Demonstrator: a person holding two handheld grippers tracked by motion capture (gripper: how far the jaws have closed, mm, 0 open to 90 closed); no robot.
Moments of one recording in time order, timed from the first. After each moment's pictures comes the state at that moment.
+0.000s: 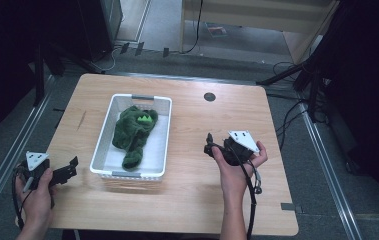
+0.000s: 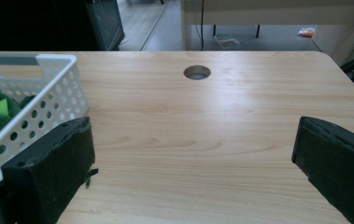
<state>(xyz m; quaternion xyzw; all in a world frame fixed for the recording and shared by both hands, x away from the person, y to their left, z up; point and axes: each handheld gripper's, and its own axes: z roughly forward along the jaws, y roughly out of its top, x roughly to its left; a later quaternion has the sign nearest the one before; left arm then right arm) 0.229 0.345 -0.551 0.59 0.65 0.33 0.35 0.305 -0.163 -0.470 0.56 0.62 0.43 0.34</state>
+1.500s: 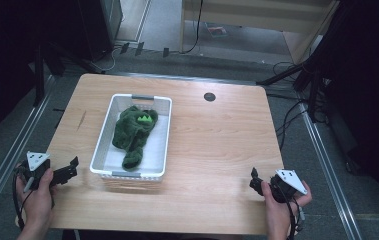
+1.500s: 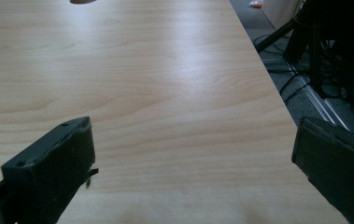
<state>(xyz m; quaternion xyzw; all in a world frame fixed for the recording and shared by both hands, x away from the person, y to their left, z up) 0.229 0.343 -0.551 0.60 0.64 0.34 0.35 0.245 -0.300 -0.545 0.61 0.60 0.38 0.35</state>
